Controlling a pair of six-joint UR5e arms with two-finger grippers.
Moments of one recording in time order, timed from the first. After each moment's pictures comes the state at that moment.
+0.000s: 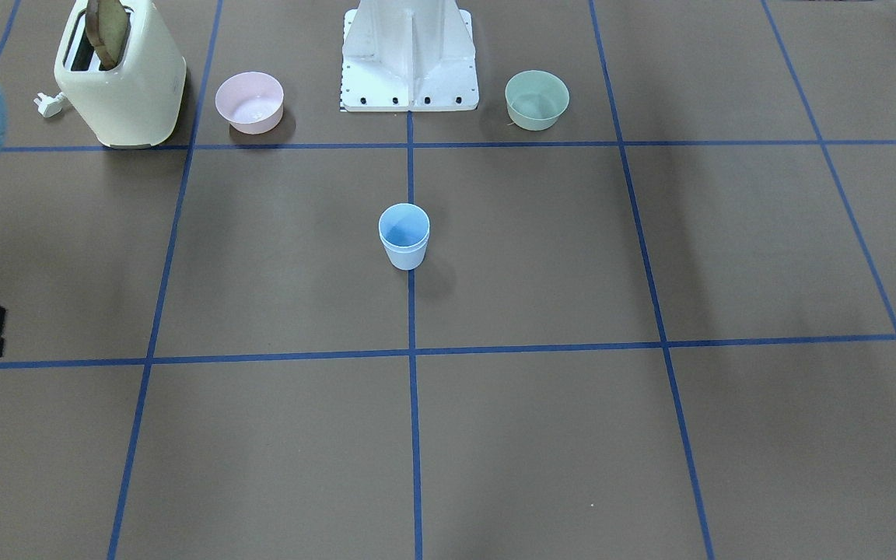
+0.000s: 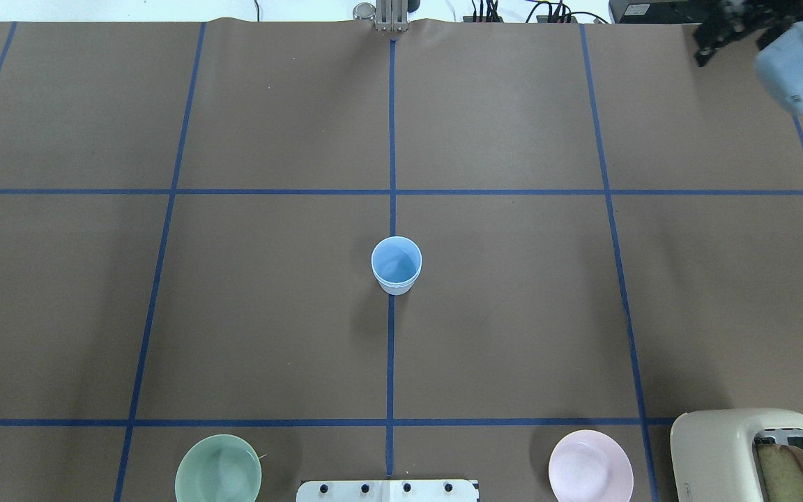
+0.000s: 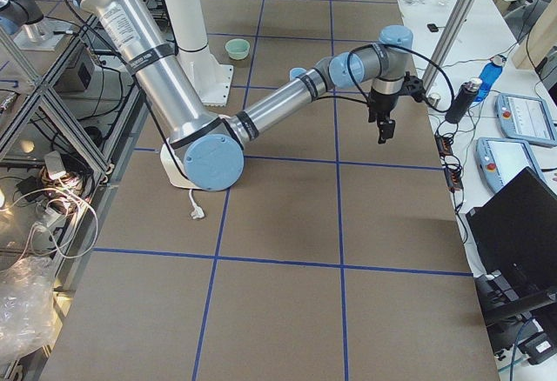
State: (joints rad) left arm -1.62 -1.45 -1.72 -1.58 -2.33 0.05; right arm 1.30 -1.08 1.60 -1.76 2.22 0.19
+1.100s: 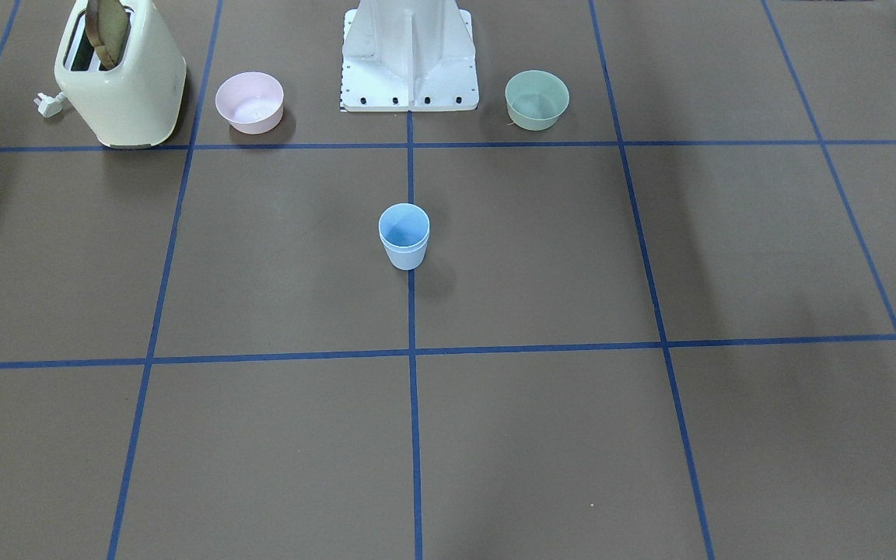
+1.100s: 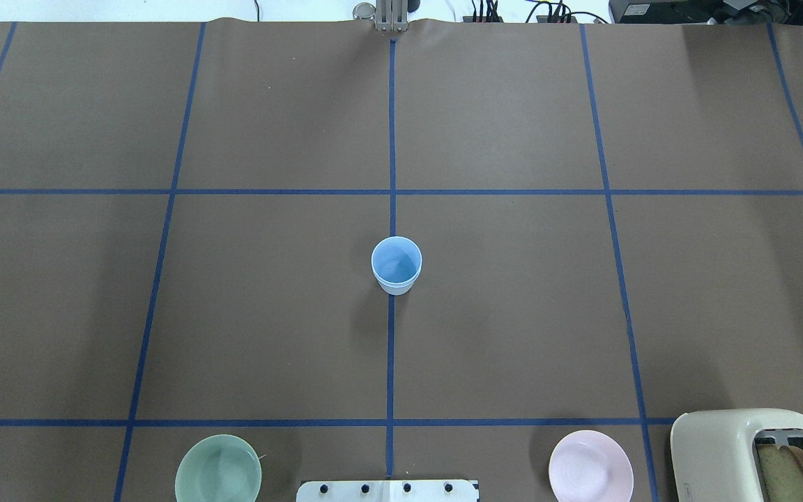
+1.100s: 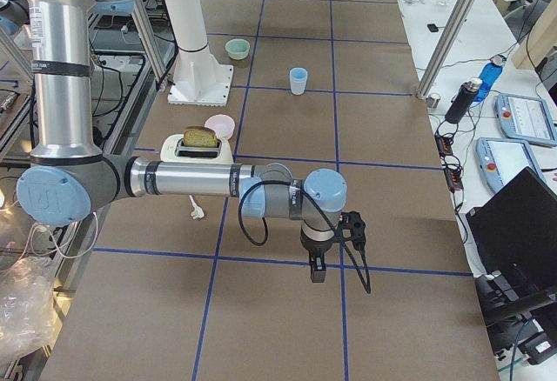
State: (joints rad) left arm -1.62 -1.42 -1.72 -1.59 -2.33 0.06; right arm 1.59 -1.61 1.60 -1.55 2.25 -0.11
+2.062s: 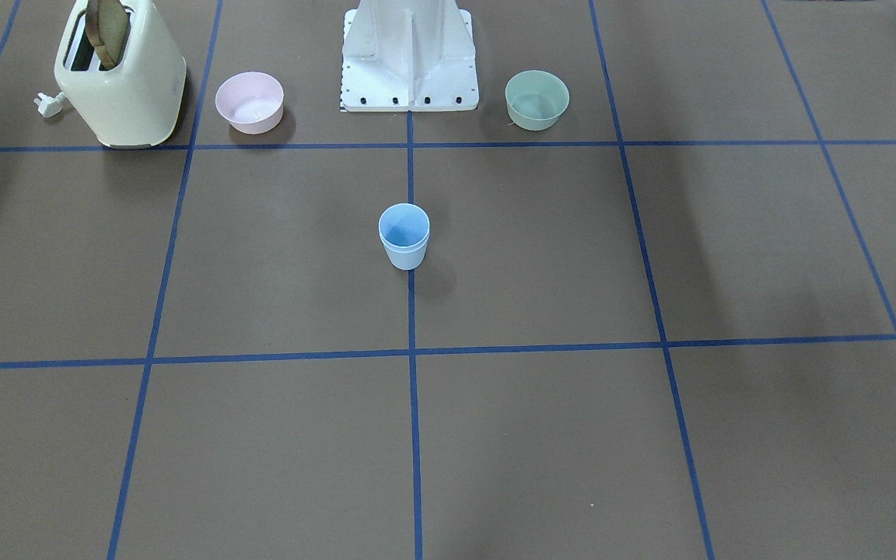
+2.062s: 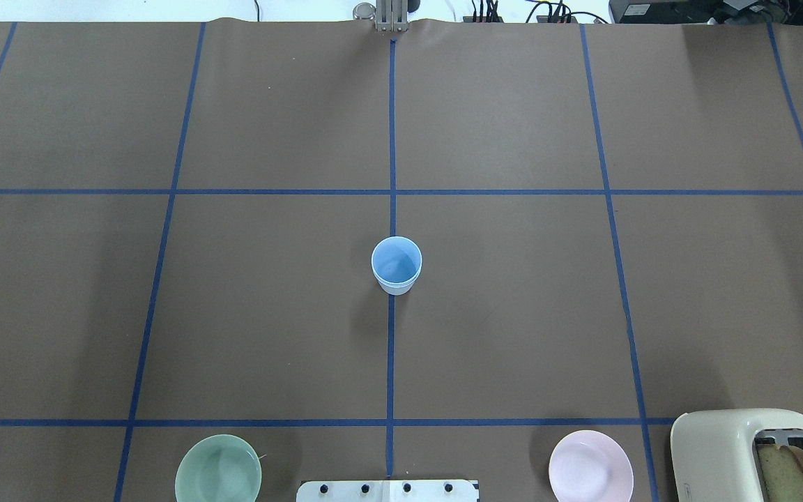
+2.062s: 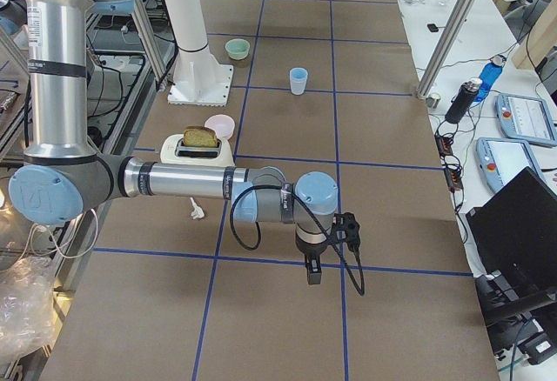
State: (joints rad) left arm -1.62 -1.39 -1.72 -1.58 -2.33 0.06; right arm 1.59 -1.62 1.61 -1.52 2.26 -0.11
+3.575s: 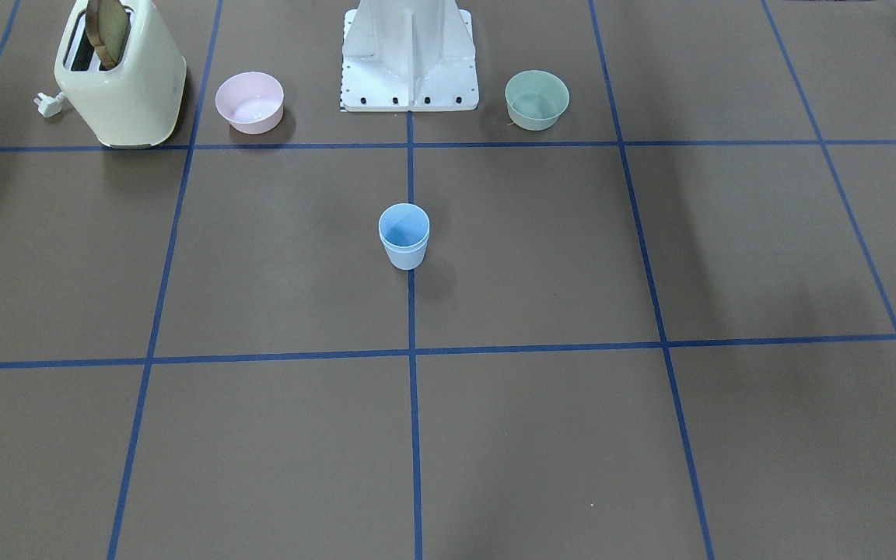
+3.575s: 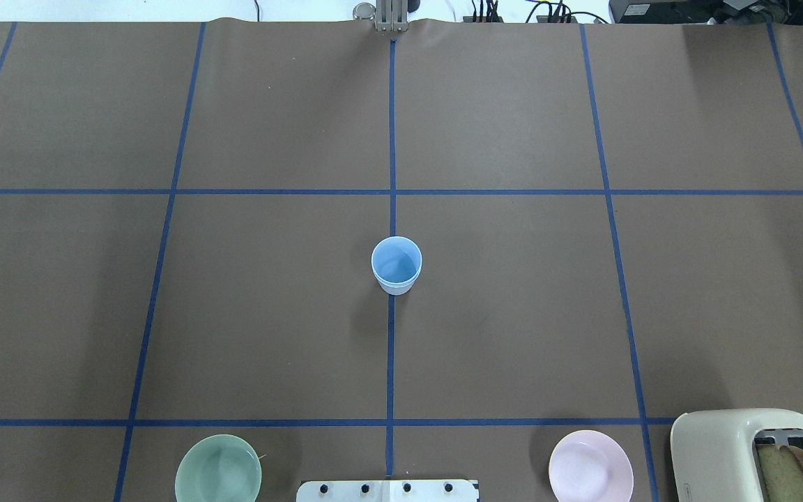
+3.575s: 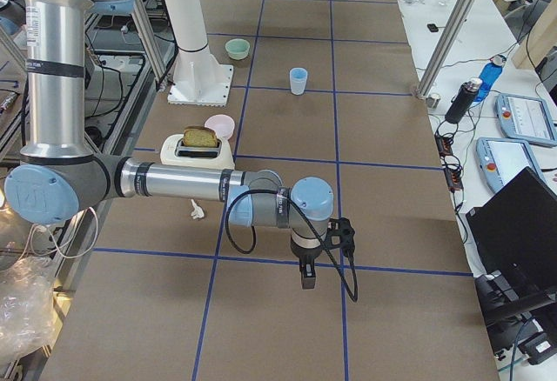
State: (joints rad) left arm -1.62 -1.38 -1.76 -1.58 -2.33 0.06; right arm 1.60 -1.65 1.61 -1.52 2.25 -0.11
